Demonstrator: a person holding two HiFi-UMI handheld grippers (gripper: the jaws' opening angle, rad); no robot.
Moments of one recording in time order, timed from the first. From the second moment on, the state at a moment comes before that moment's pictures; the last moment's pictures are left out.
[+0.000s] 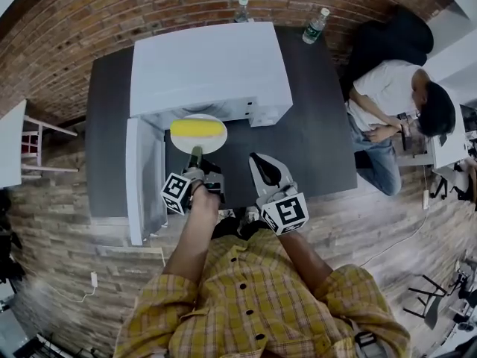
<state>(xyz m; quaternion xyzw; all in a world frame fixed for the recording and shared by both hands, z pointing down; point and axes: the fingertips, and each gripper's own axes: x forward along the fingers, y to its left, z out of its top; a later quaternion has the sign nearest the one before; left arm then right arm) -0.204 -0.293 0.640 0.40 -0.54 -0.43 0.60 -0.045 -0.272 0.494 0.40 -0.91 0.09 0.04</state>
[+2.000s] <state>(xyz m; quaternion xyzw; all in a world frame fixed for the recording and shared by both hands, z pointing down) -0.225 -0.395 0.709 0.34 -0.58 -0.38 0.64 -0.045 -0.320 0.513 0.45 -0.89 0.10 0.07</state>
